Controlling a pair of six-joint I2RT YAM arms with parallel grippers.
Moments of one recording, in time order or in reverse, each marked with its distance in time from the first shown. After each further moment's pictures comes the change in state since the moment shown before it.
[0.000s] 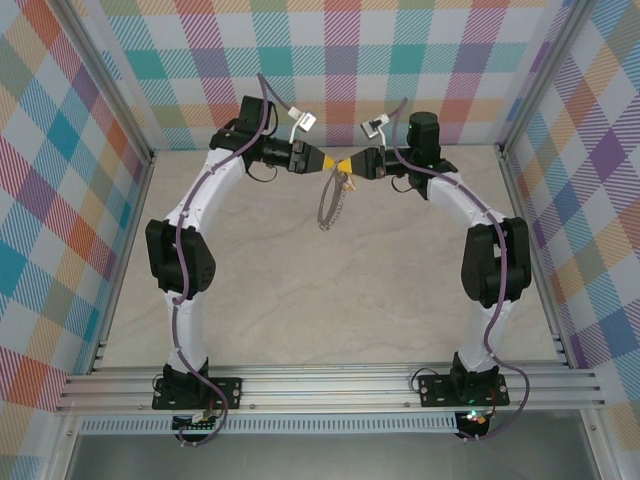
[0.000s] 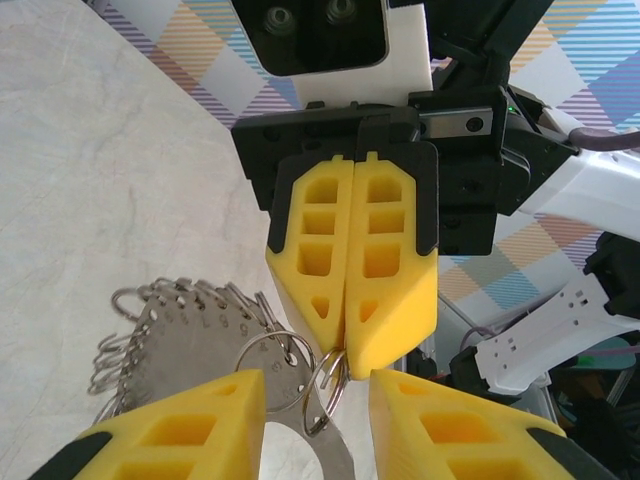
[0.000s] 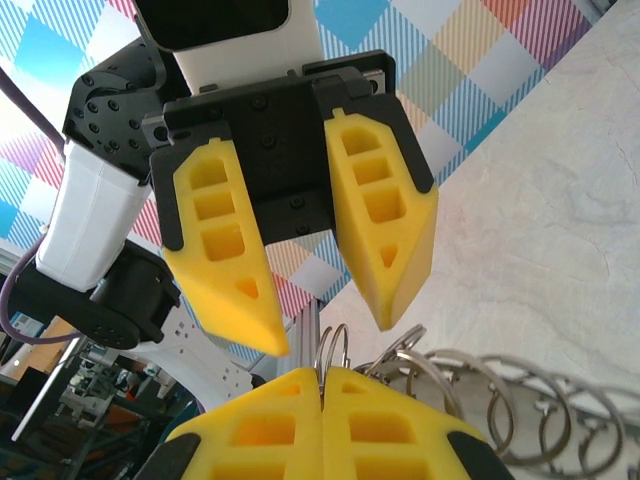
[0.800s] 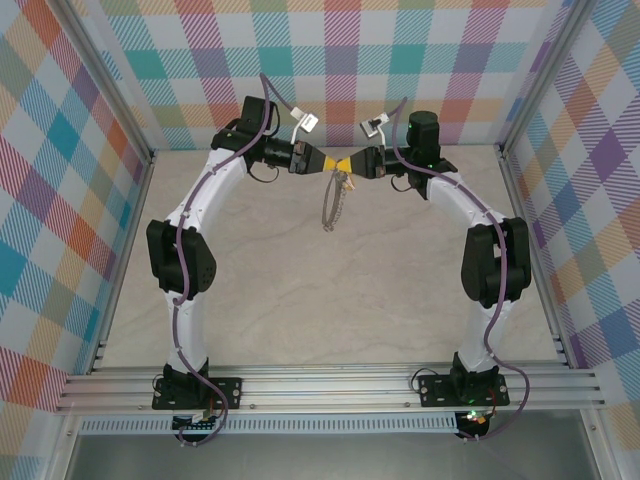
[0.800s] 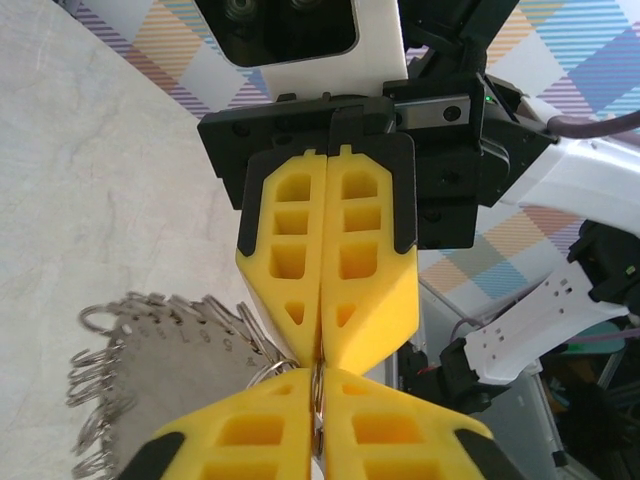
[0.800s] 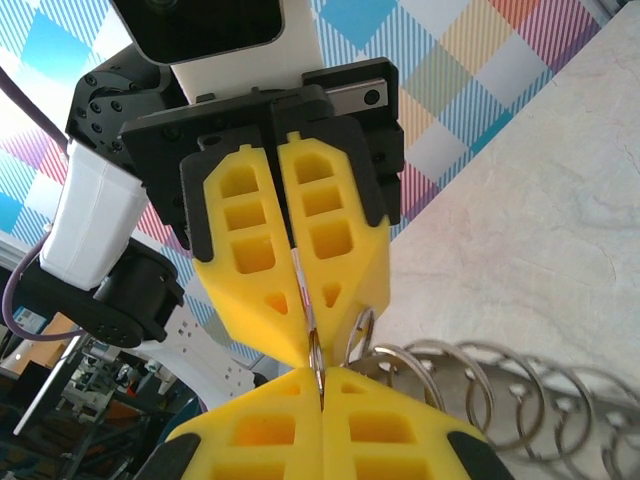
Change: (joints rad) left arm -0.009 0.000 0.006 -0.014 0.025 0.029; right arm 0.003 0.000 0.002 0.012 -0.007 0.003
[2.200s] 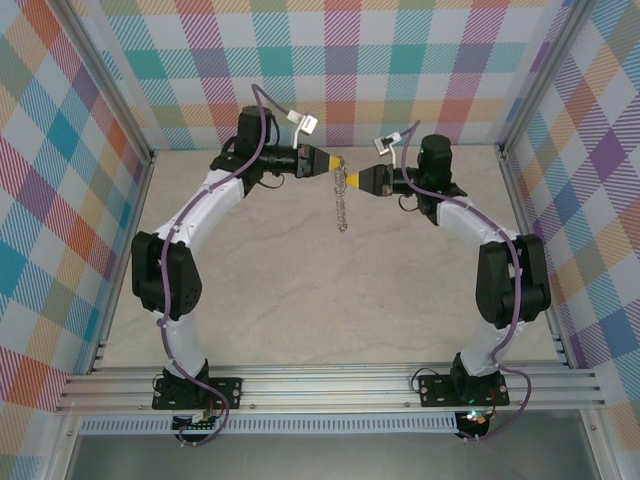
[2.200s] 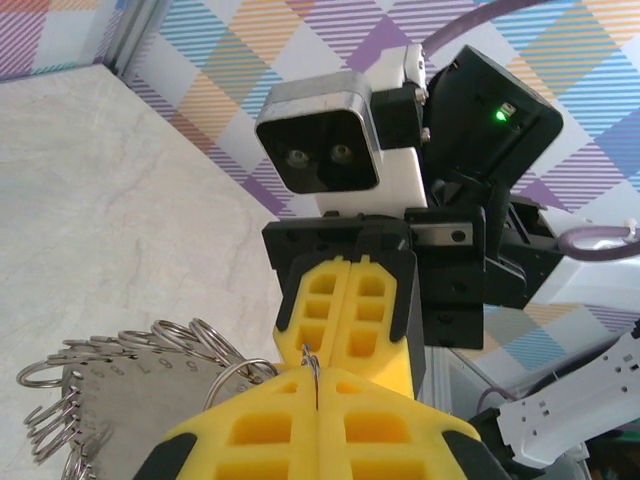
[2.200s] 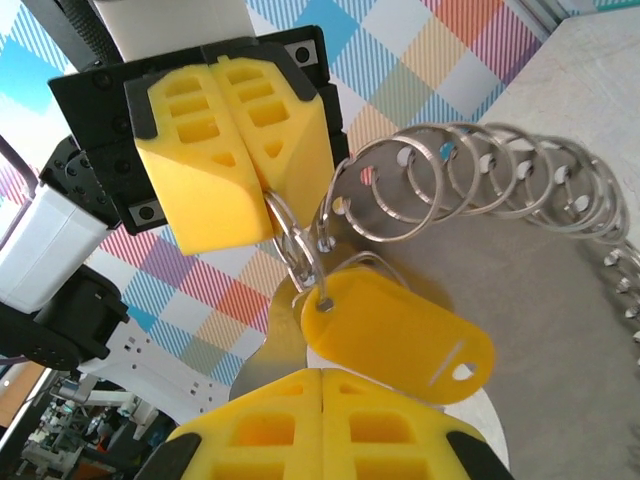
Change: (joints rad) left arm -0.034 -0.222 -0.398 0.552 -0.161 -0.348; right arm -0.006 -0.180 -0.330 0.243 0.114 0.110
